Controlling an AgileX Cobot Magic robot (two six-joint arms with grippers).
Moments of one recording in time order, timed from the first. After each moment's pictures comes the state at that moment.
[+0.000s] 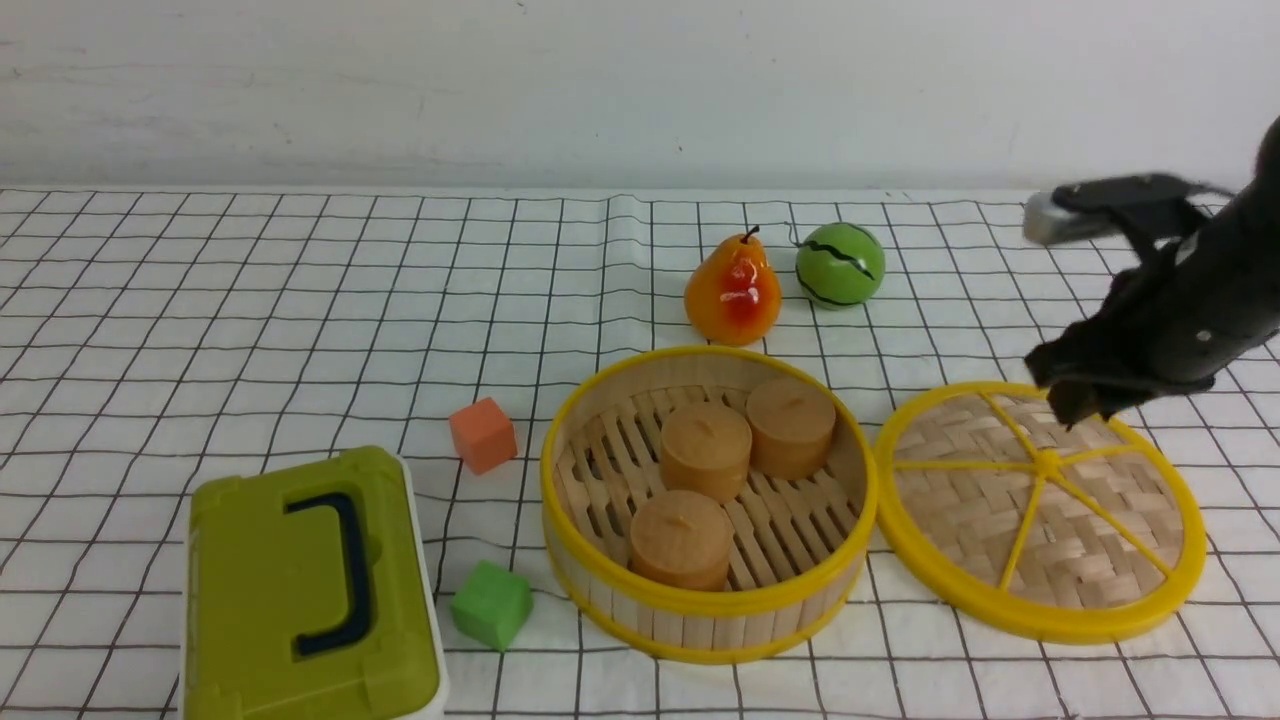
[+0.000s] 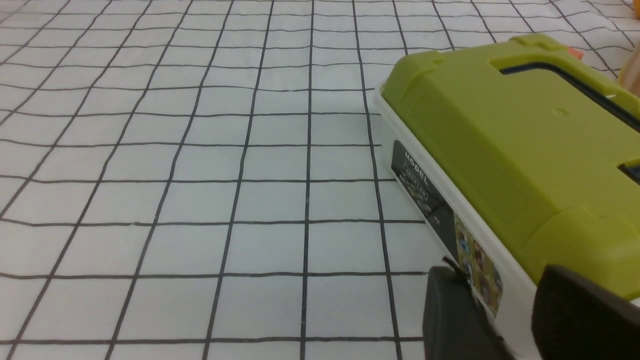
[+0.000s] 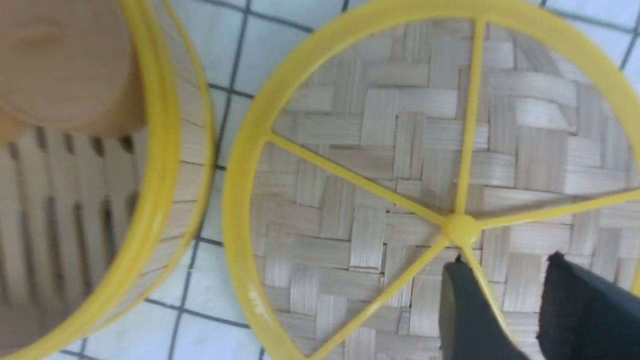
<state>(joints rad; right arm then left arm) 0.07 1.65 -1.32 0.18 0.82 -0.19 0.01 -0.01 0.03 -0.05 0.35 0.03</state>
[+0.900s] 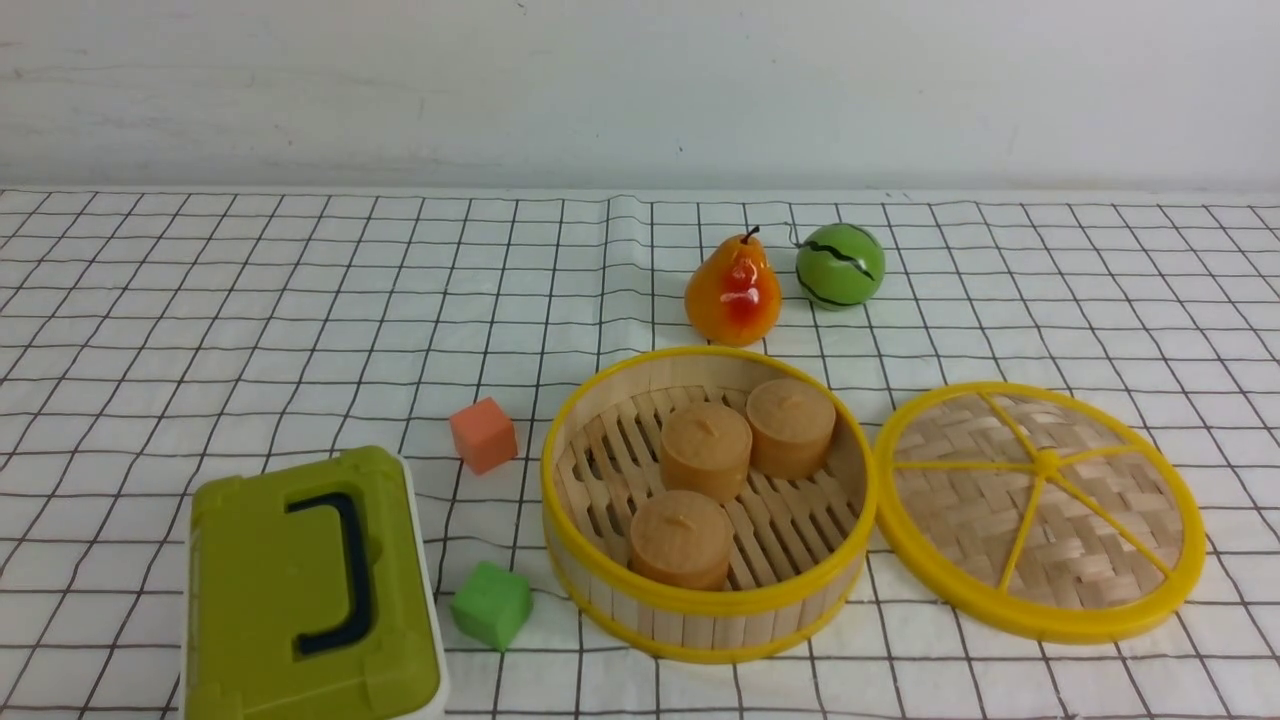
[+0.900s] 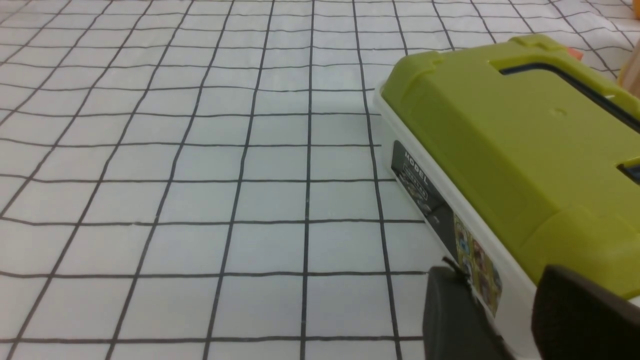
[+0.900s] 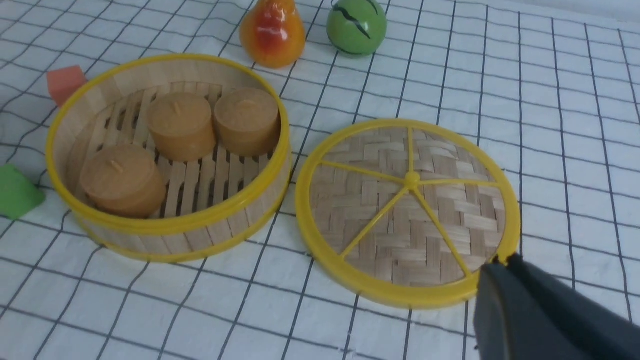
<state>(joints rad) 0.07 0.56 -0.79 0.21 0.83 -0.19 0.01 -0.01 0.03 -0.05 0.35 0.03</state>
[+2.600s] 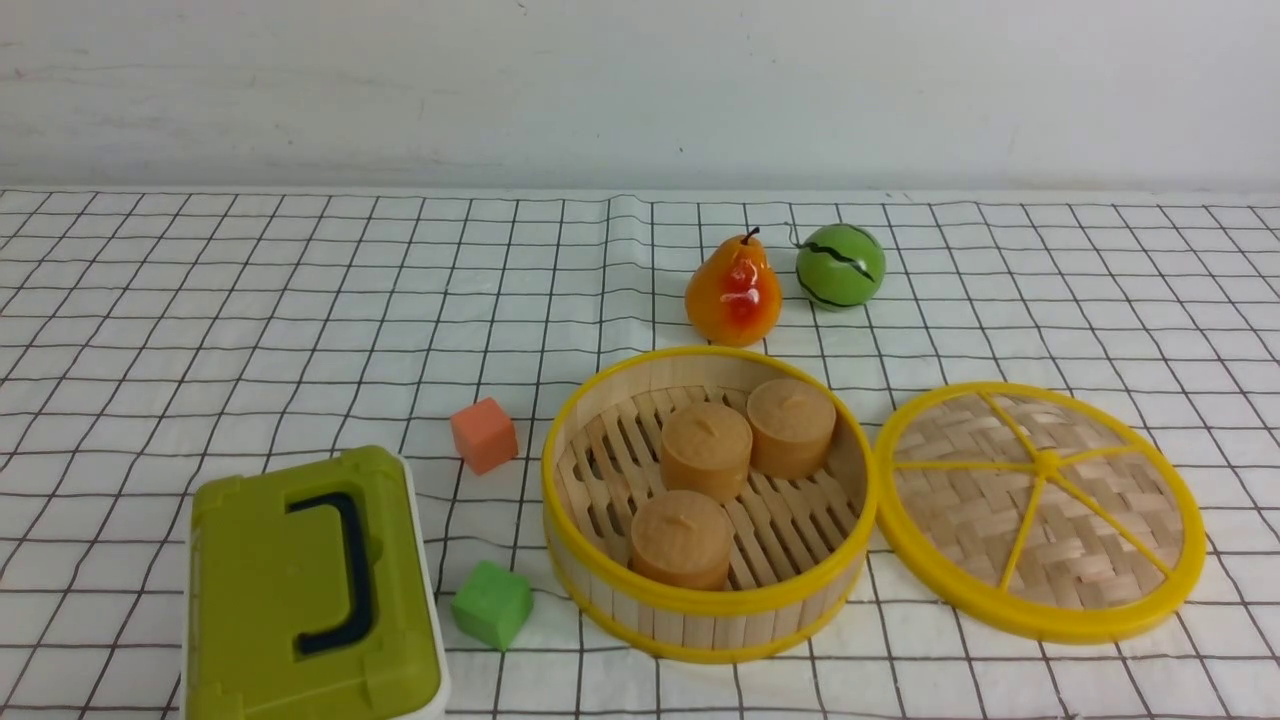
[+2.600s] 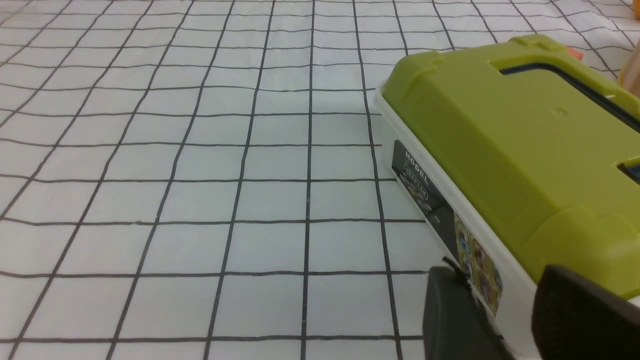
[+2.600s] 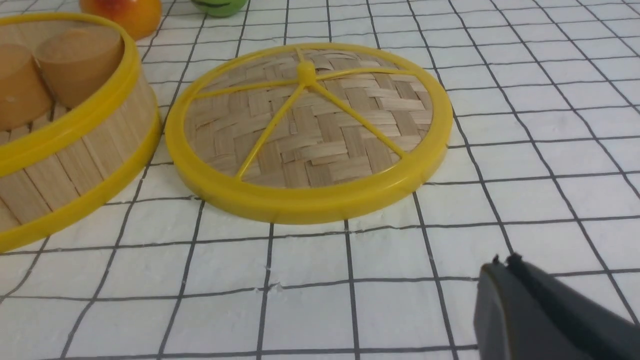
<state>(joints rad) -0.02 -0.01 0.02 0.03 0.38 0.09 0.01 -0.01 0.03 -0.05 0.35 0.03</state>
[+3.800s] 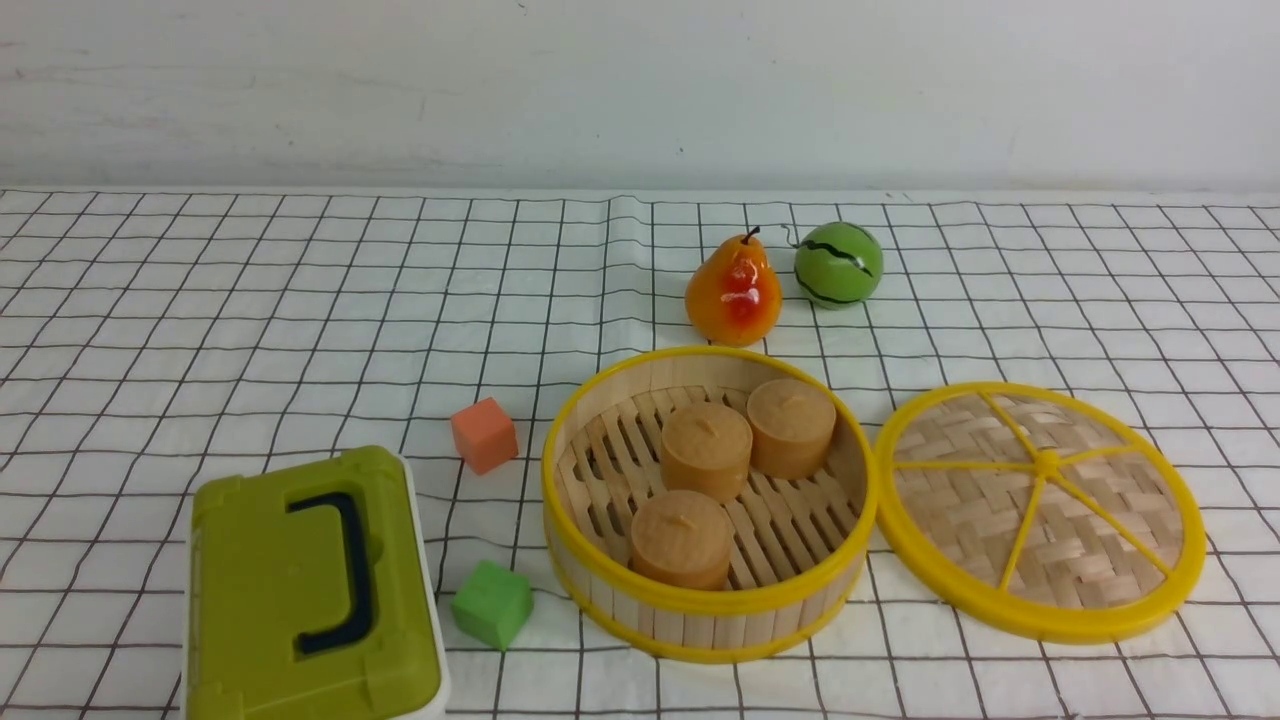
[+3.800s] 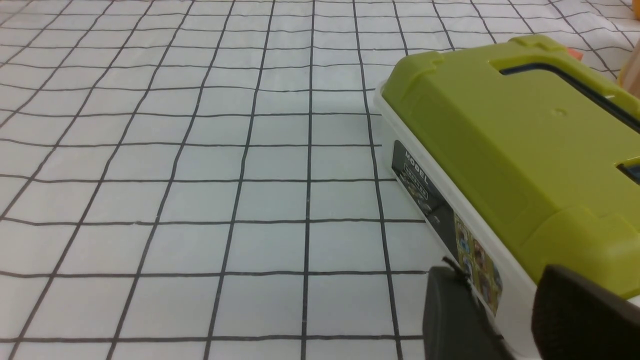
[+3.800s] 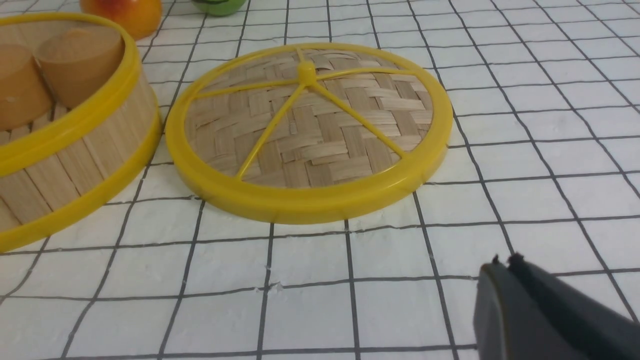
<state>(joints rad) -0.02 -0.01 0.02 0.03 0.39 0.09 0.01 -0.01 0.03 -0.05 0.35 0.03</state>
